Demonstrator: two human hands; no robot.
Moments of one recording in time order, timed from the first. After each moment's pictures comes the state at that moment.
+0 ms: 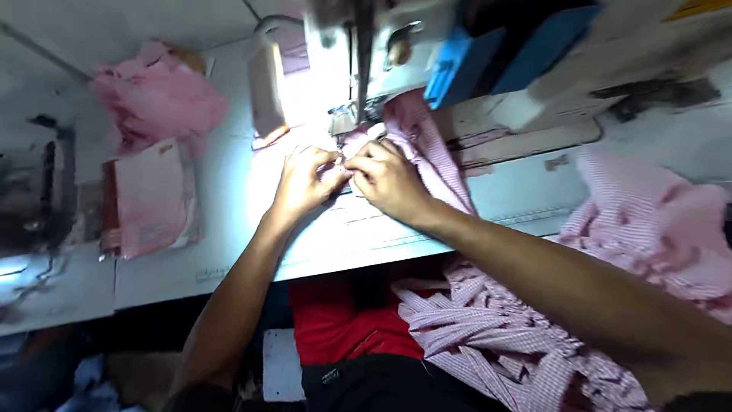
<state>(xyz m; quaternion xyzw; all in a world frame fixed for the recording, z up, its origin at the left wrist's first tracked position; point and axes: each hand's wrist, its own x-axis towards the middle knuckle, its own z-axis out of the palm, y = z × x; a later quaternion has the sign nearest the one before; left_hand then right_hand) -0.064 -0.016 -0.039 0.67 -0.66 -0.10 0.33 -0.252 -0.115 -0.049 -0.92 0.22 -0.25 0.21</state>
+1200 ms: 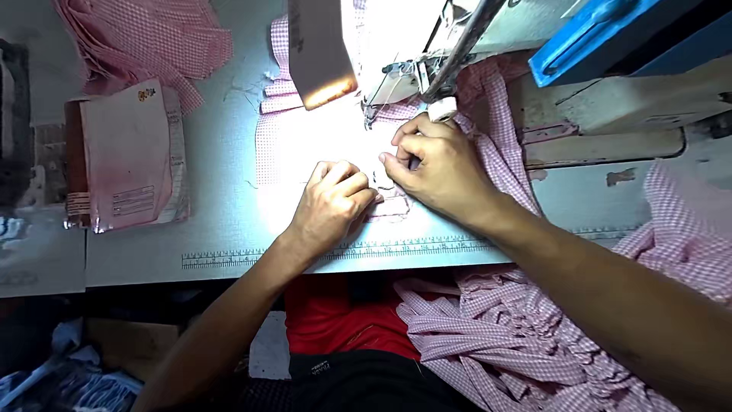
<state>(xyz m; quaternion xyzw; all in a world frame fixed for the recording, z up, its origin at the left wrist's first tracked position) -0.106 0.030 -0.042 0.60 -0.74 0.02 0.30 -0.260 -0.132 -0.034 -0.94 0.23 -0.17 0.20</state>
